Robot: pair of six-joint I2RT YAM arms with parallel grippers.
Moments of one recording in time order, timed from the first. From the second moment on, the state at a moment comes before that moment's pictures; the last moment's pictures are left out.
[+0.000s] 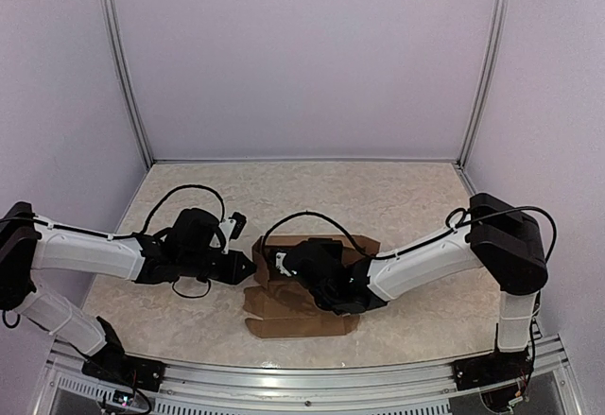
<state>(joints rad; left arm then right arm) -0.79 1.41 0.61 0.08 0.10 -0.46 1.22 1.99 1.12 0.22 1.04 -0.87</state>
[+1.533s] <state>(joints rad) -0.86 1.51 0.62 0.14 -0.08 -0.46 1.28 2.05 1.19 0.09 1.13 -0.68</state>
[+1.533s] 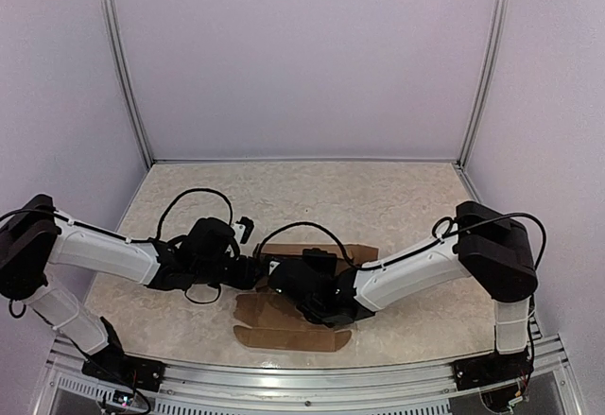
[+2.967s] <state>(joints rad) -0.90 1.53 0.70 0.11 -0.19 -0.40 1.30 1.77 1.33 -0.40 0.67 -0.20</state>
